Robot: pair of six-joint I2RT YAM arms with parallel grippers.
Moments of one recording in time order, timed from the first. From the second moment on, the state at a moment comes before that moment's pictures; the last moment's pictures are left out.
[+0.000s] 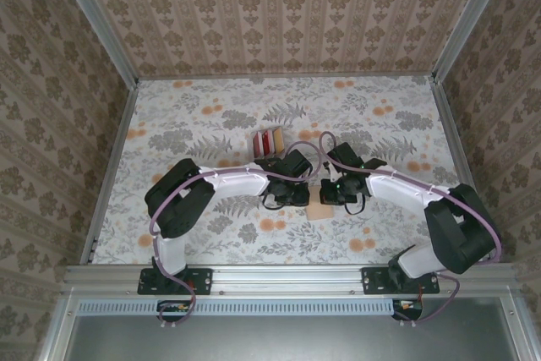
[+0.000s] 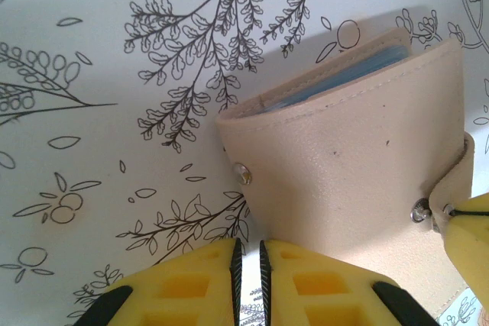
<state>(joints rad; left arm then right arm) -0.99 1.89 1.16 -0.39 0.20 -0.77 0.50 1.45 0.77 -0.55 -0.24 0.50</state>
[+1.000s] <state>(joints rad) -0.99 1.89 1.15 -0.40 0.20 -0.77 0.52 1.57 0.88 -0.59 -0.22 0.49</state>
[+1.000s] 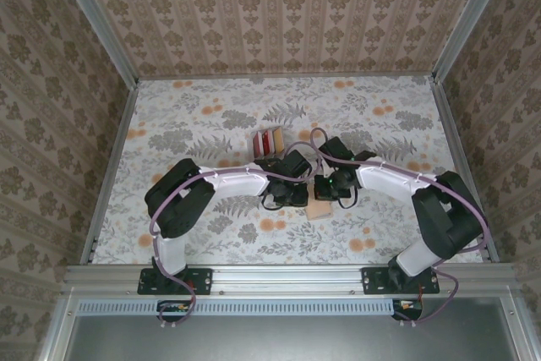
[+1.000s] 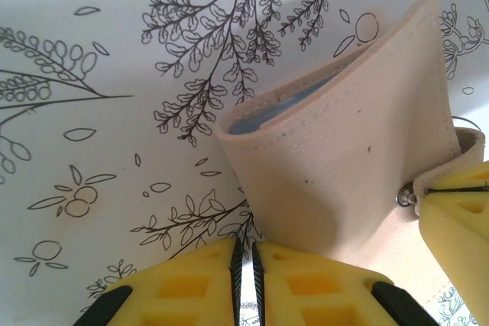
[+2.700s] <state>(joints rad) -0.98 1.86 1.08 -0.32 0.21 -0.76 0.58 1.55 0.95 -0.72 -0.03 0.50</state>
